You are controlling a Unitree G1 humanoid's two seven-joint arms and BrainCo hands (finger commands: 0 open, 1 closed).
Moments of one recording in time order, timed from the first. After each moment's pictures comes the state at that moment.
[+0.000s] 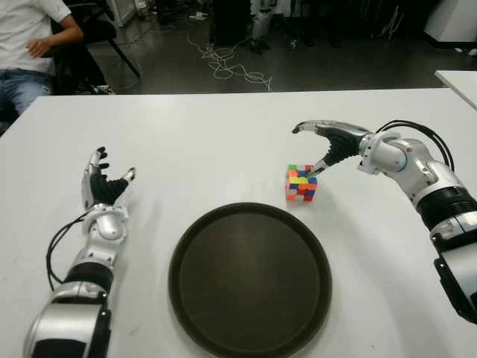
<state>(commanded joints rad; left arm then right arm) -0.54 0.27 0.01 1.08 0.25 -0.32 0.53 -0.88 -0.48 0.40 0.88 -0.57 -0.44 0.38</state>
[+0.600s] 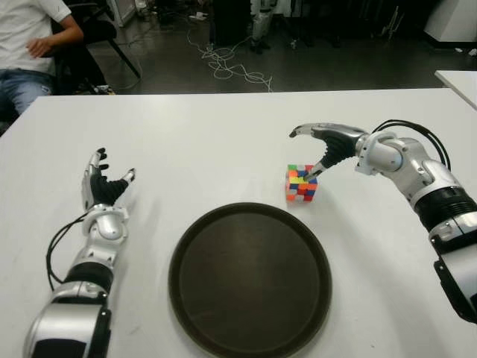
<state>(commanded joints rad) -0.53 0.28 0.01 1.07 0.24 -0.32 0.52 -0.83 -0.47 0.44 0.83 -0.58 -0.40 0.39</state>
